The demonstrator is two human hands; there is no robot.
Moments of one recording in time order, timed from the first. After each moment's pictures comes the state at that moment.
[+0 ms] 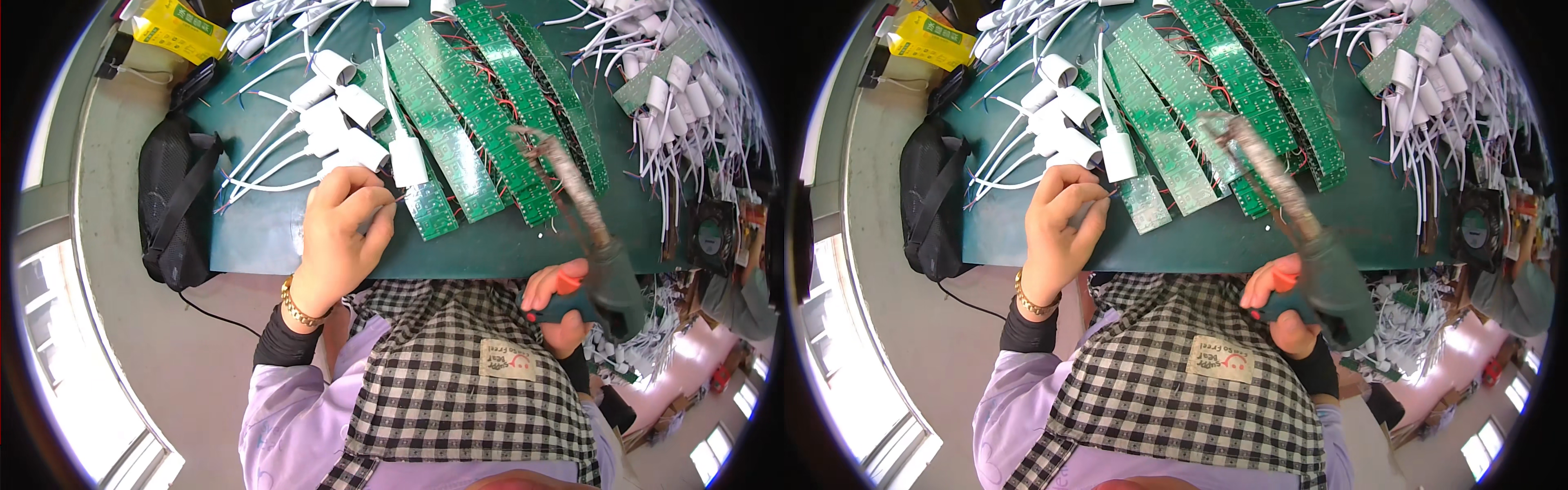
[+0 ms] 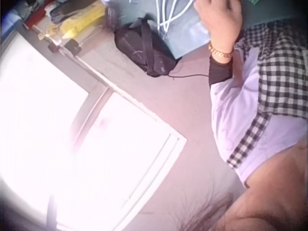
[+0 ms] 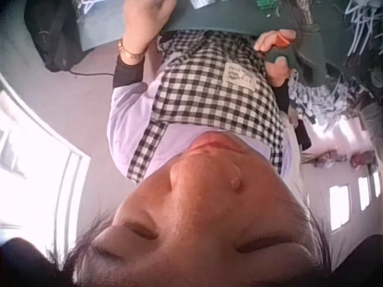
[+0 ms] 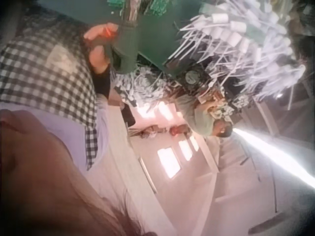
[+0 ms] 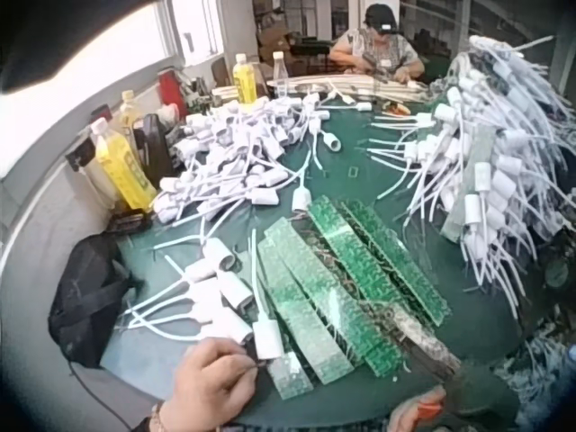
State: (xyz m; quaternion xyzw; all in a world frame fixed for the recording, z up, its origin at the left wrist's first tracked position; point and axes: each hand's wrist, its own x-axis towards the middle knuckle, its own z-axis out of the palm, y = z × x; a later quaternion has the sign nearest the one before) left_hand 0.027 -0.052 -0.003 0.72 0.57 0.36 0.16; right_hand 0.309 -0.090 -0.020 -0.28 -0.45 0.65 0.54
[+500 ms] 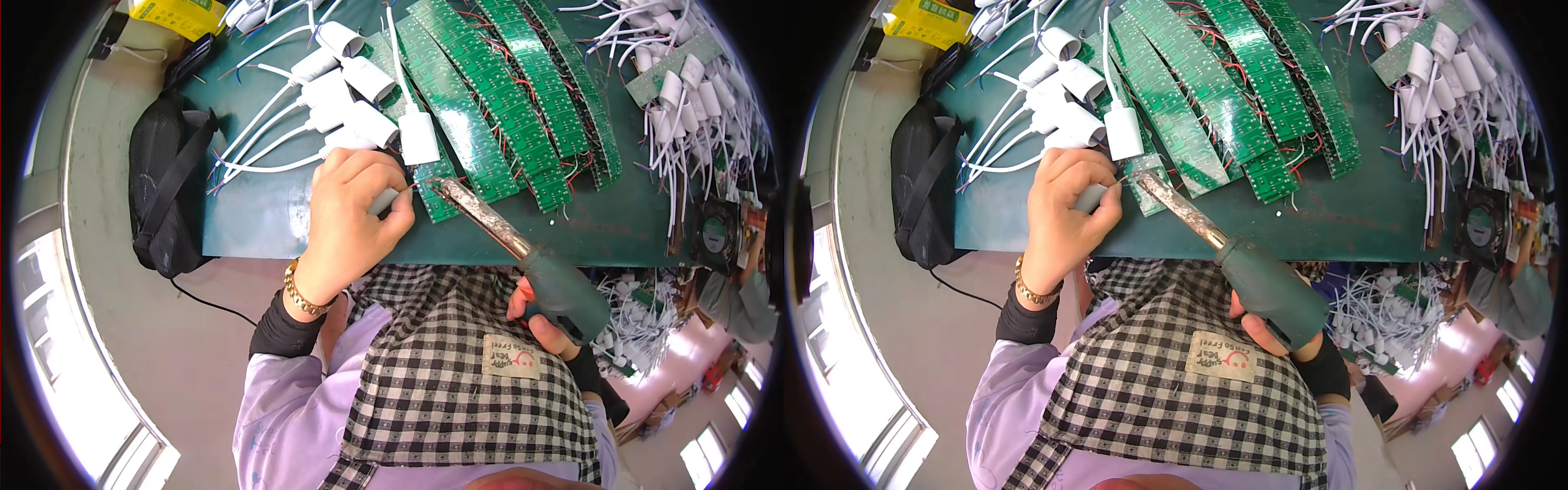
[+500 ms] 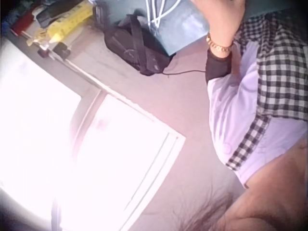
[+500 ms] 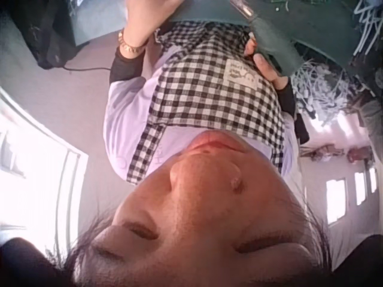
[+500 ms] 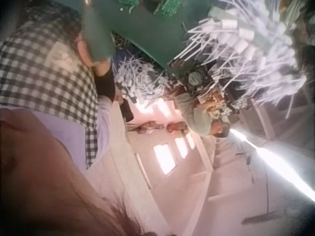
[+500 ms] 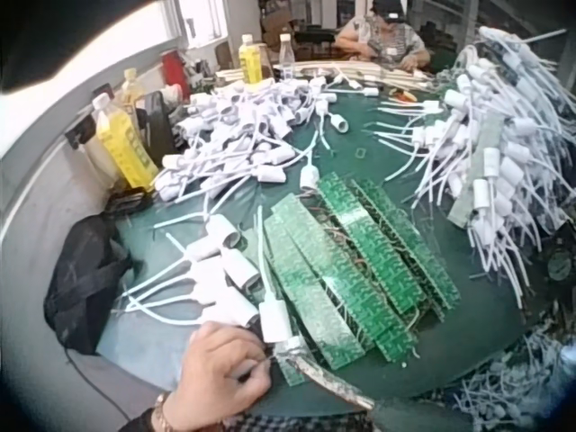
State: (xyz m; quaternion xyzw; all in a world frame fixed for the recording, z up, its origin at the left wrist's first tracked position) left_hand 0.033 -0.052 -0.008 0.72 0.59 0.34 0.15; right_hand 0.328 -0.108 -0.021 -0.35 -0.53 0.72 0.26
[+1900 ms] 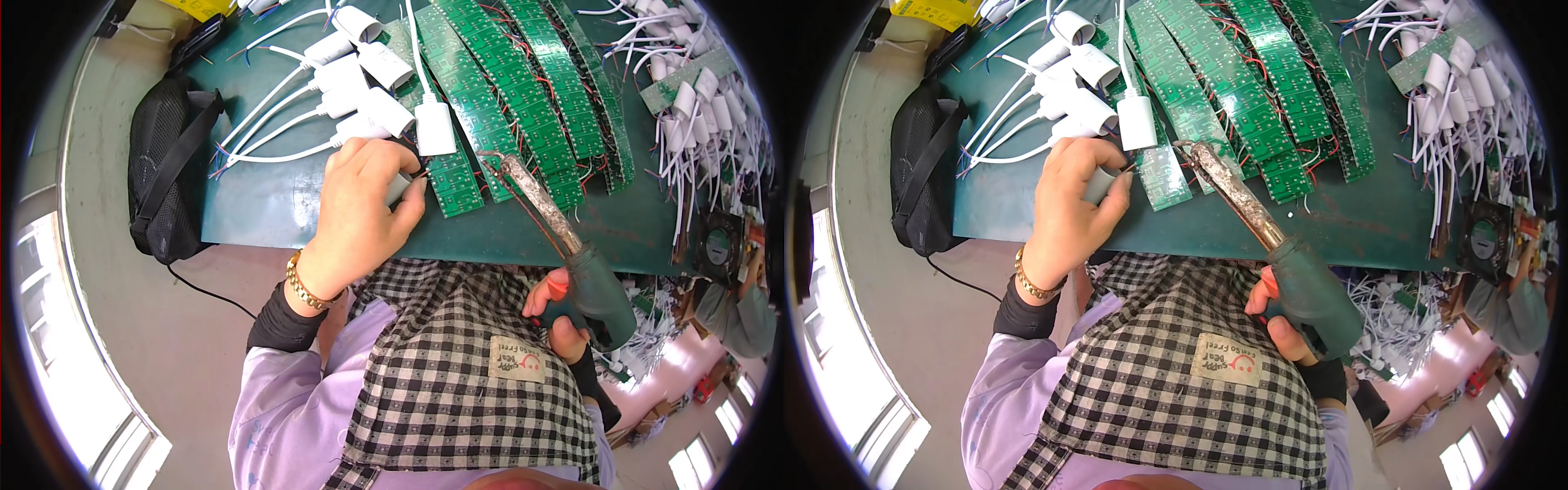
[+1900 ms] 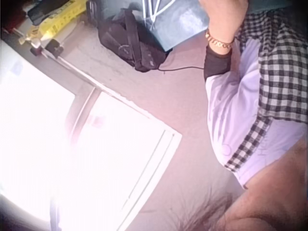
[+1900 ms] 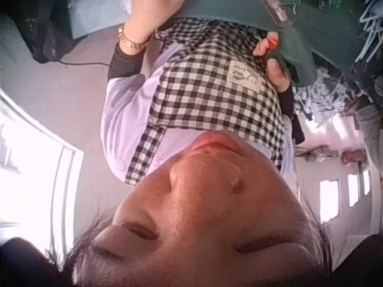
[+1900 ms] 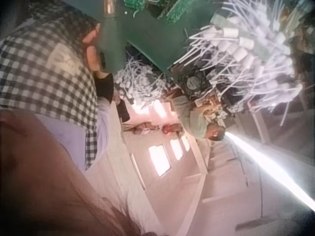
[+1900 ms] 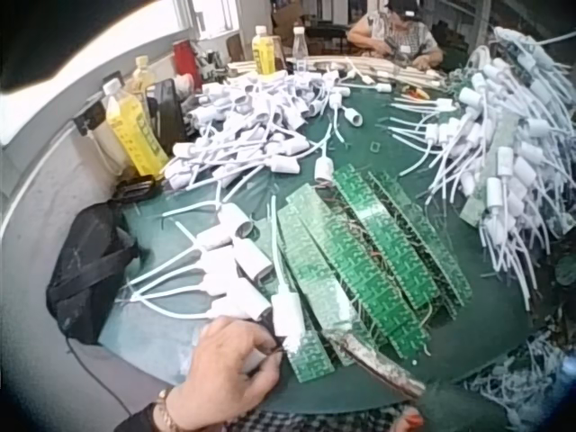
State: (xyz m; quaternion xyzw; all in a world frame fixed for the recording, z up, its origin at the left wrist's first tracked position) left_hand 0.033 -0.054 -0.007 0.72 0.59 0.34 0.17; right_hand 0.316 -0.115 -0.015 -0.40 -0.49 0.68 0.38
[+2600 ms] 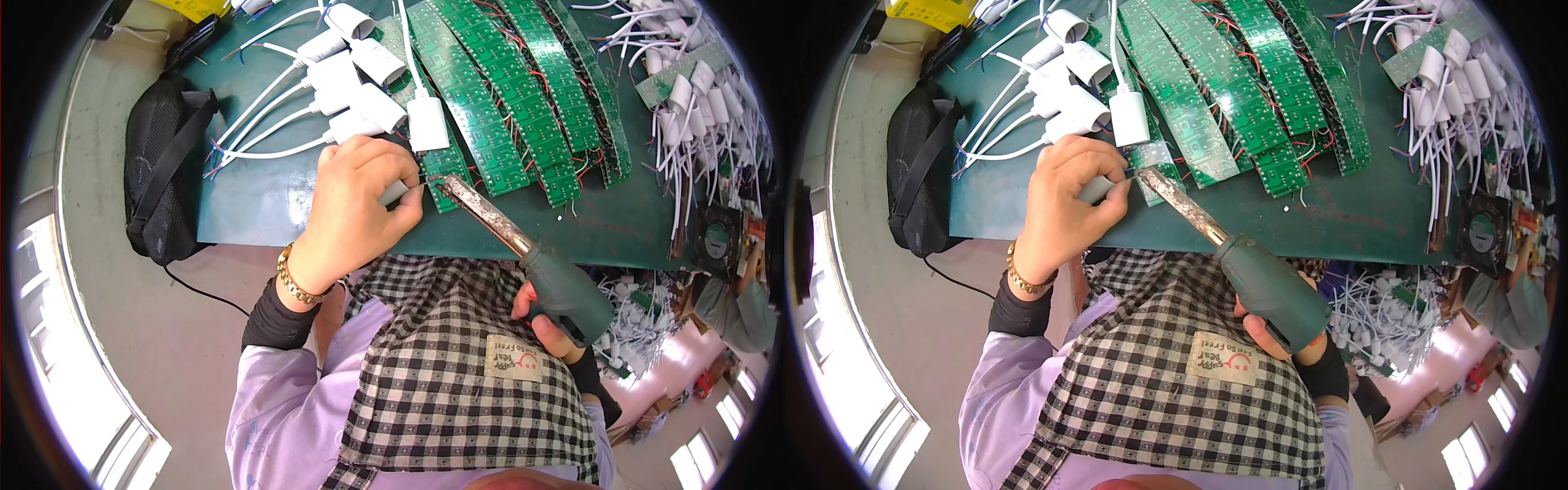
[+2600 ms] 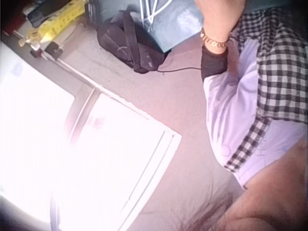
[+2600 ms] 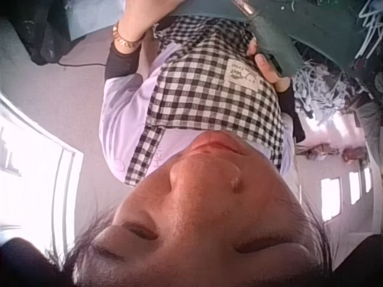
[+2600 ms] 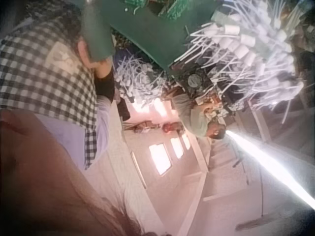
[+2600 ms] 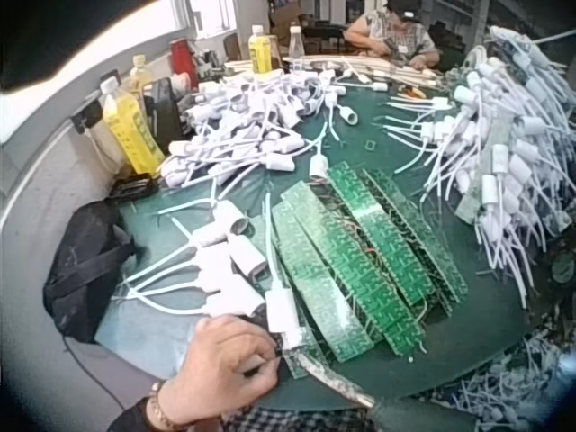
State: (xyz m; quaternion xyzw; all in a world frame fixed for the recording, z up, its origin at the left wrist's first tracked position) left_hand 0.030 -0.053 -0.009 0.74 0.56 0.33 0.17; right_hand 0.332 -0.112 -0.018 -0.39 -0.57 0.69 0.22
